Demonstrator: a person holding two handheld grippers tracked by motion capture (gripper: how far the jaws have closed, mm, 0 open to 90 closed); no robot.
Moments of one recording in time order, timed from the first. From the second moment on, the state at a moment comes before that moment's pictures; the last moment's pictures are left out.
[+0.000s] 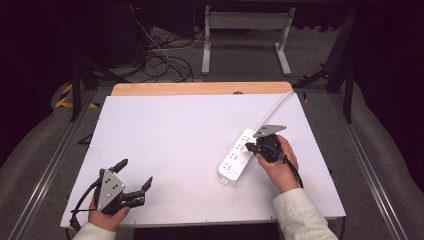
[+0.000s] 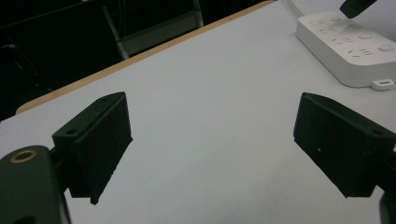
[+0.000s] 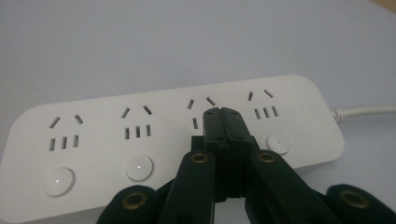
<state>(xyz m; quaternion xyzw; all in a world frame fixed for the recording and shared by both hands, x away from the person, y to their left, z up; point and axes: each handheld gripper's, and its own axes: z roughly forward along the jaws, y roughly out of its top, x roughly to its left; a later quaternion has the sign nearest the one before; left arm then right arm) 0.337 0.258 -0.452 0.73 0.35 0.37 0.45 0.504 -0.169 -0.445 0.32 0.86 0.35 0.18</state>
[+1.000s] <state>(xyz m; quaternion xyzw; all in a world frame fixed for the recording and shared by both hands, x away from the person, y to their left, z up) 0.337 0.257 -0.452 0.73 0.35 0.36 0.45 0.503 -0.164 -0.453 0.32 0.87 0.32 0.19</state>
